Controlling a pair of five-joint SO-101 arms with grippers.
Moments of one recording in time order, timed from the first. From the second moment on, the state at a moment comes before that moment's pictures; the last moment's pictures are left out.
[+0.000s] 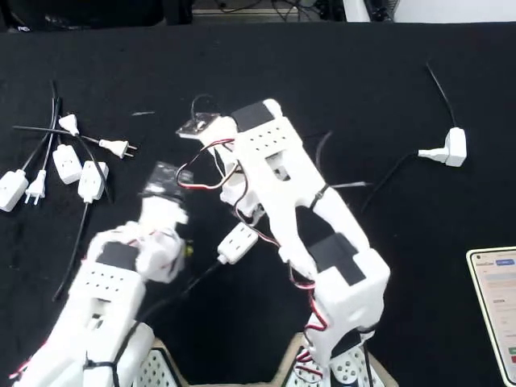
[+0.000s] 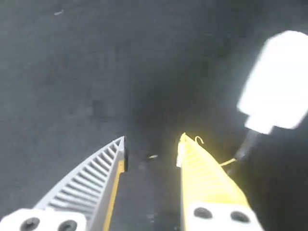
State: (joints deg) left arm 9.8 -52.1 73.2 50.0 -10.9; right arm -26.8 17.4 -9.0 98.9 25.9
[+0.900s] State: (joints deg) left arm 22.4 -36.5 66.0 40.3 -6.0; right arm -2.6 -20.5 13.0 99.0 39.4
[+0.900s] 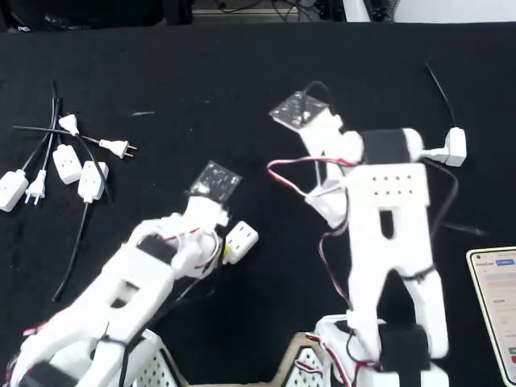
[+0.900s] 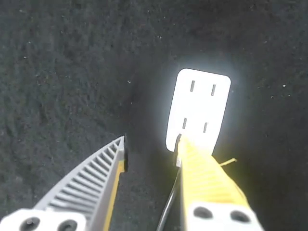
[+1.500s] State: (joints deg) left arm 25.1 -26.1 62.9 37.8 -3.1; right arm -0.1 -21.3 17.7 99.0 41.5
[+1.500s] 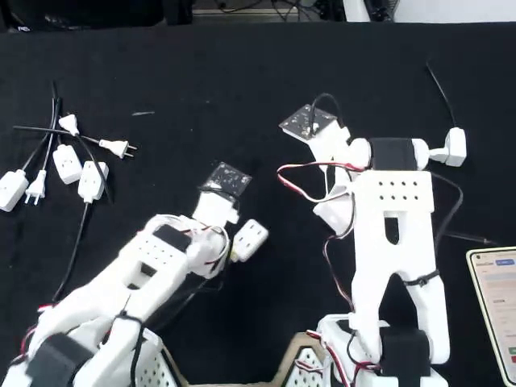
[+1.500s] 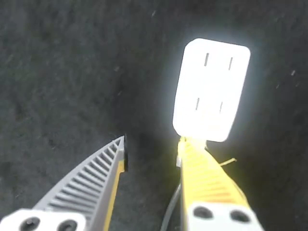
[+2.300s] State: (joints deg) left arm 28.1 -7.2 41.4 37.6 -2.1; right arm 0.4 -21.1 32.1 76.4 45.6
